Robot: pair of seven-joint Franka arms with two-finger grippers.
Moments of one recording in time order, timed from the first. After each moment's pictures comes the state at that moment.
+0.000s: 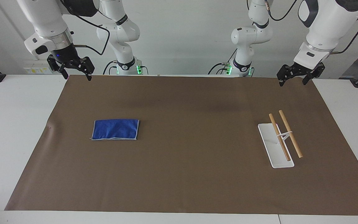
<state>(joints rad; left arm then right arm) 0.12 -0.07 -0.20 -1.67 0.07 1.53 -0.04 0.06 -0.13 -0.11 -1.73 -0.05 1.59 0.01</state>
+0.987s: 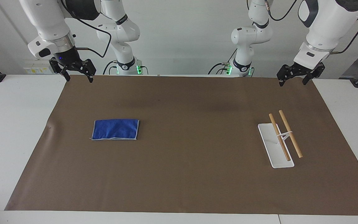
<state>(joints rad) 0.12 -0.07 -0.20 -1.67 0.07 1.53 -0.04 0.06 -0.16 -0.11 -1.82 -0.05 1.68 0.01</state>
